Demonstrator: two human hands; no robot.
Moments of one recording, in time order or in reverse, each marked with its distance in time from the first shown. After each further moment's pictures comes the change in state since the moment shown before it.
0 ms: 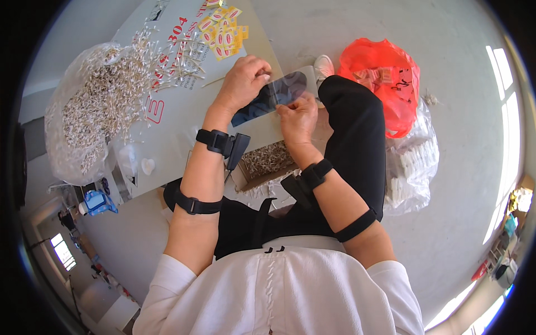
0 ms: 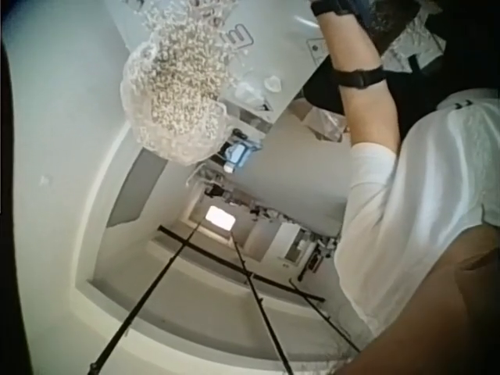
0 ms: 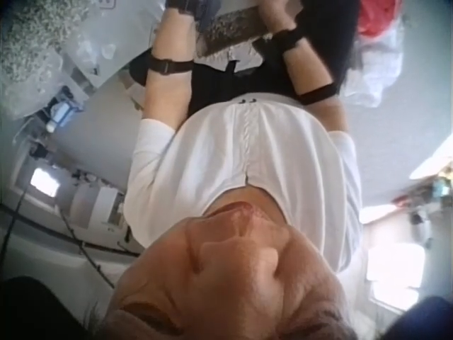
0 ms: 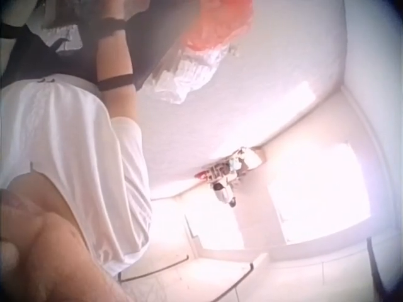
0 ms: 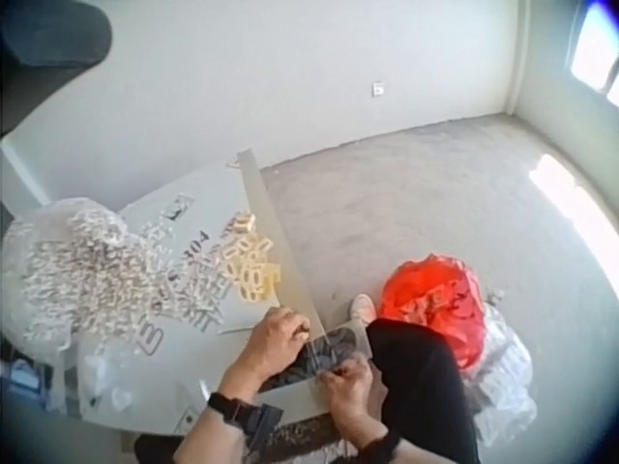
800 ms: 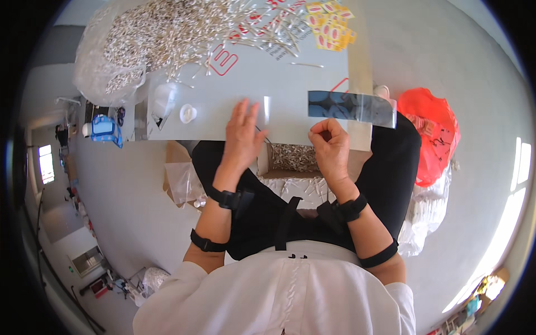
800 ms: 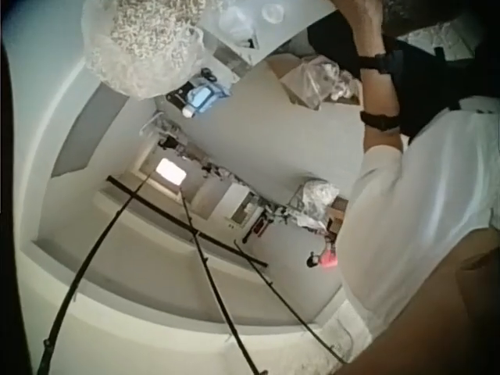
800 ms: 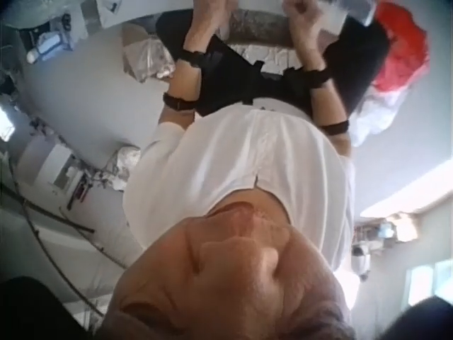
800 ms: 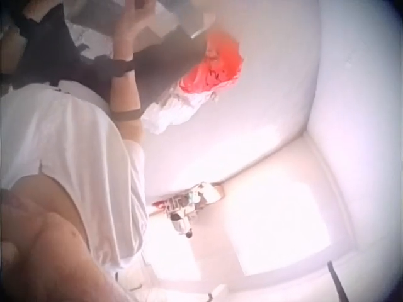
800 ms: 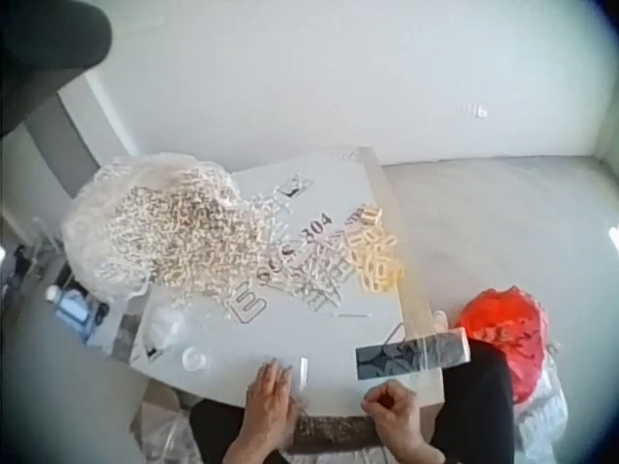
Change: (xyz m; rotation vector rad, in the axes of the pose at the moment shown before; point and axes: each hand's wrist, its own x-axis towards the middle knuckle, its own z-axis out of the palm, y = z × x) left_hand -0.218 -0.010 -0.061 0.437 0.334 -0.482; right_hand -0.066 -0.051 0.009 0.298 -0.635 0.075
